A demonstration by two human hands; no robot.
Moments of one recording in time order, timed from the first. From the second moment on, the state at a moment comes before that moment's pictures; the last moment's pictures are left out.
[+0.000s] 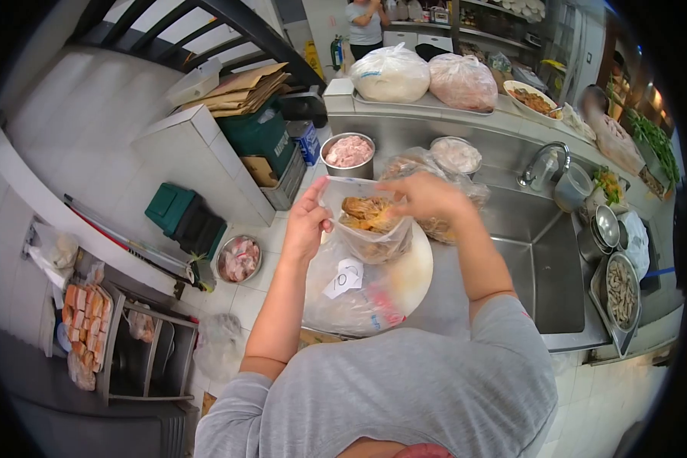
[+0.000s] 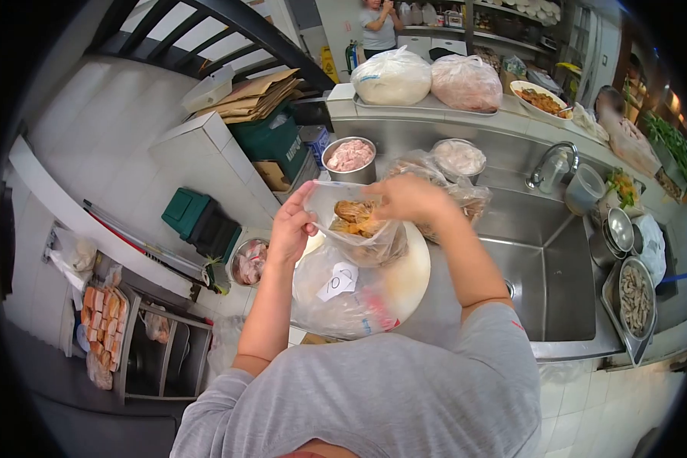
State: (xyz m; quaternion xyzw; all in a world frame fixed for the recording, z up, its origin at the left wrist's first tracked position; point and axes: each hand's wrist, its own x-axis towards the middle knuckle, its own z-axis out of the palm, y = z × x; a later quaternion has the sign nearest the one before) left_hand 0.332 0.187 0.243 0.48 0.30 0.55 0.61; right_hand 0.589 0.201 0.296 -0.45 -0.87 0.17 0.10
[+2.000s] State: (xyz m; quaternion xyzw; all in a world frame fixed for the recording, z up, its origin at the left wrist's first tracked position) left_hand 0.336 0.170 0.243 0.48 0.33 0.54 0.60; right_hand 0.655 0.376 0.058 -0.82 -0.53 0.15 0.18
